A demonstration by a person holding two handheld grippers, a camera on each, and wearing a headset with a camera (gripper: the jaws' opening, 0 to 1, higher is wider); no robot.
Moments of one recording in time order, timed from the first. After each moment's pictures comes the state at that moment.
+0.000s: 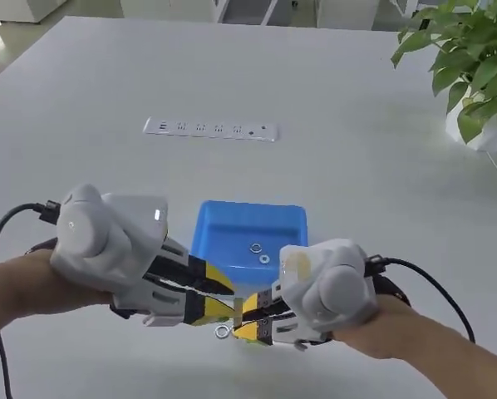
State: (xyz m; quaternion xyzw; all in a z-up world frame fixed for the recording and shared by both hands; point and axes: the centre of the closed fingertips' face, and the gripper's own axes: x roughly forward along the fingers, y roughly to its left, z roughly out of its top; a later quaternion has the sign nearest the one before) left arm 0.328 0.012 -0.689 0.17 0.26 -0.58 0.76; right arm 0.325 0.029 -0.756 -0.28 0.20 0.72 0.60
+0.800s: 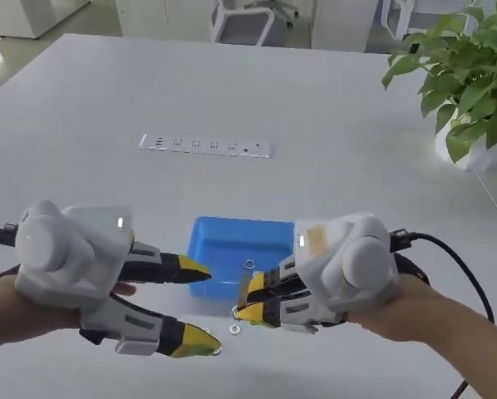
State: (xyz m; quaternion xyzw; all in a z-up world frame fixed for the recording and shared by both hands) left arm 0.330 0.026 -0.675 0.11 0.25 -0.53 0.80; right arm 0.348 0.023 -0.702 -0.29 0.18 0.72 0.61
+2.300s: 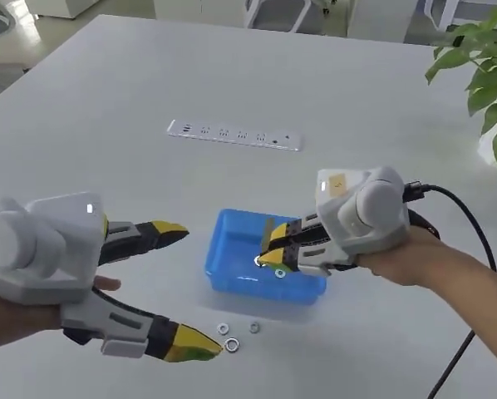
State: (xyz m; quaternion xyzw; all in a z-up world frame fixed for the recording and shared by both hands) left arm 0.348 0.063 -0.672 0.06 0.23 -0.45 0.86; right arm 0.423 0.043 -0.720 -0.29 0.18 0.71 0.62
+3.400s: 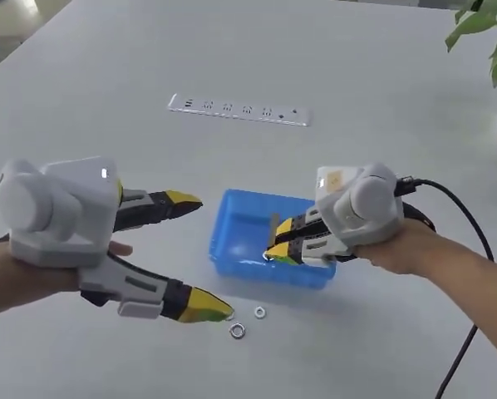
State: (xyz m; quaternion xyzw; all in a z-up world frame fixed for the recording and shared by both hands) left arm 0.376 0.063 -0.677 0.08 0.23 -0.46 0.85; right arm 0.435 0.041 -0.765 -0.28 0.21 0.71 0.61
